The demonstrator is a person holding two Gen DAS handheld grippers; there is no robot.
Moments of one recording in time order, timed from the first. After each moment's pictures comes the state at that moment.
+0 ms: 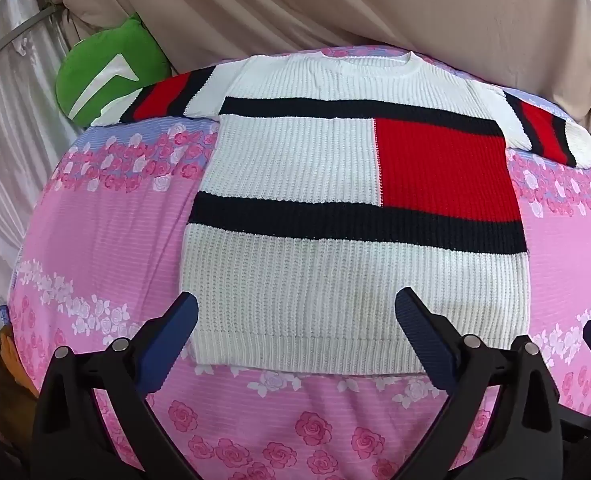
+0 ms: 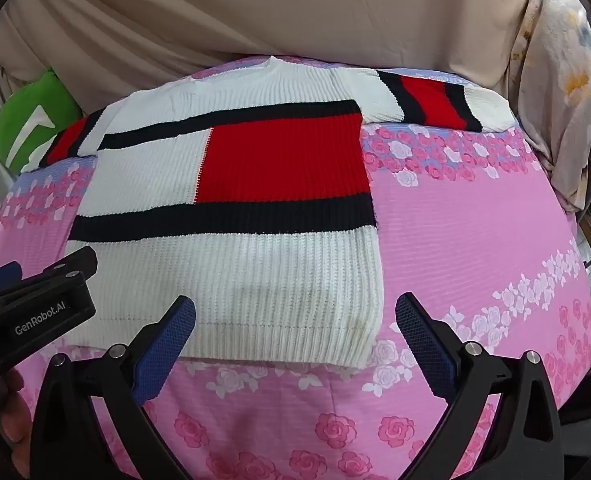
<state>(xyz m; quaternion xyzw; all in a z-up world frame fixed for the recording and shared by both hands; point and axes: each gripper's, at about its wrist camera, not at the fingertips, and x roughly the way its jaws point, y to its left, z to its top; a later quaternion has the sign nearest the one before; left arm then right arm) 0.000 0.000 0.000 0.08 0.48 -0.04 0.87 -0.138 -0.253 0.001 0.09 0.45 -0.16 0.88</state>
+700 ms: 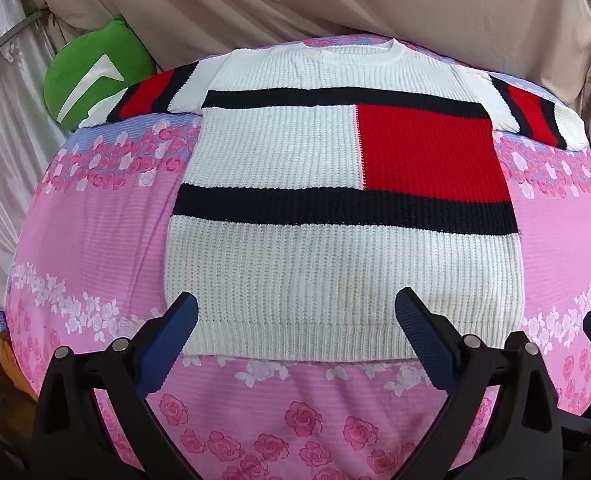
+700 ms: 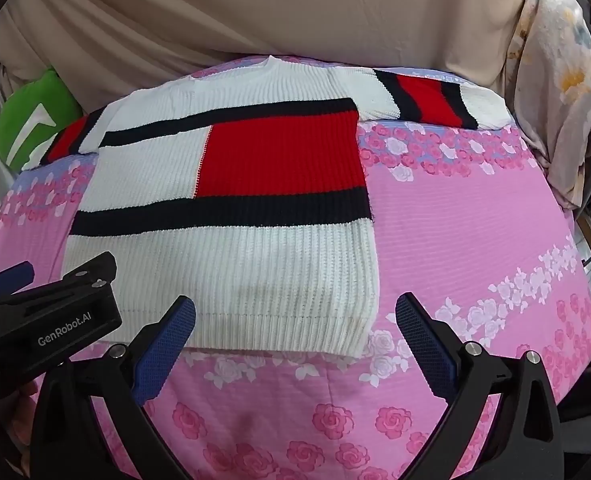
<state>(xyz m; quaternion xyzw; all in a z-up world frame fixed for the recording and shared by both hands) -0.011 -0.010 -0.008 0.09 0.49 -0.06 0.87 -0.146 -0.248 0.003 0.09 0.44 -0.17 0.87</state>
